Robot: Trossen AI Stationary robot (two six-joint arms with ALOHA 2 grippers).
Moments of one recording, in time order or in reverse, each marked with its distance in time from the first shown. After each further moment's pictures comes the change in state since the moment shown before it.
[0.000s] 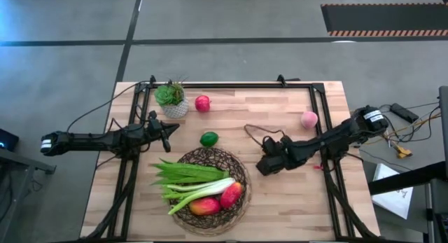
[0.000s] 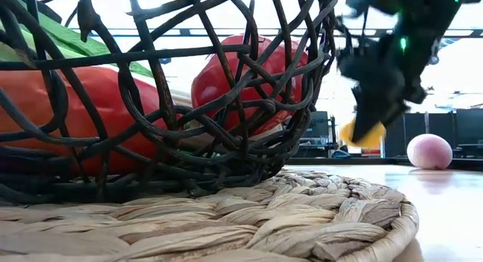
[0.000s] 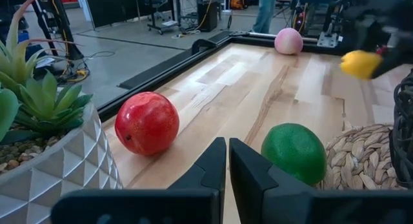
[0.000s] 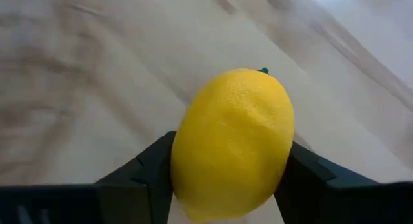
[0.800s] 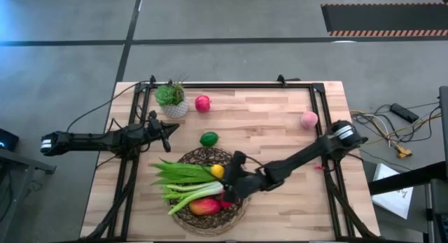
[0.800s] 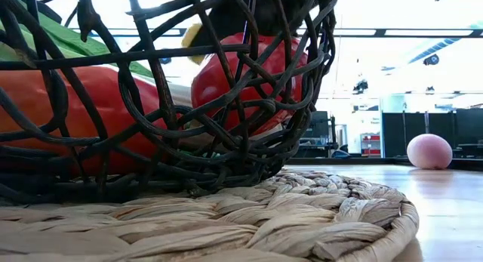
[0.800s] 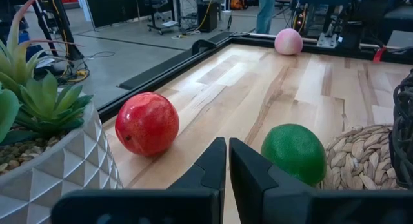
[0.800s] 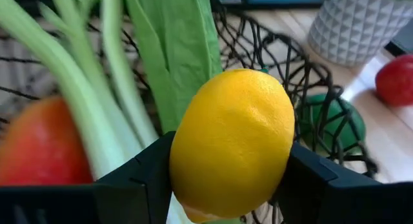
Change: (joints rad) left arm 0.000 -0.002 0.000 0.000 0.000 0.000; right arm 0.095 0.373 0.437 0.604 0.138 -0.697
